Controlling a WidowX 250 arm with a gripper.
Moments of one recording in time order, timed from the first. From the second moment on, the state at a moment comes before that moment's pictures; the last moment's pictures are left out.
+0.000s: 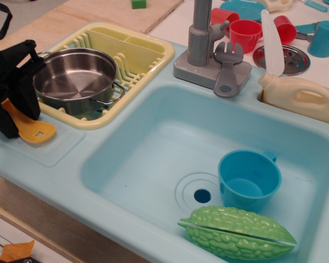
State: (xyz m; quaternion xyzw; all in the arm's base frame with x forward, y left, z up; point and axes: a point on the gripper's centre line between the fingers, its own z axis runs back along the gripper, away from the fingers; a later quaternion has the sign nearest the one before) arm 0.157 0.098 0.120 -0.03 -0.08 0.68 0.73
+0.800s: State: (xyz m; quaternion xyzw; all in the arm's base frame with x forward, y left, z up) arm 0.226 0.095 0.155 -0.09 -0.13 0.59 0.79
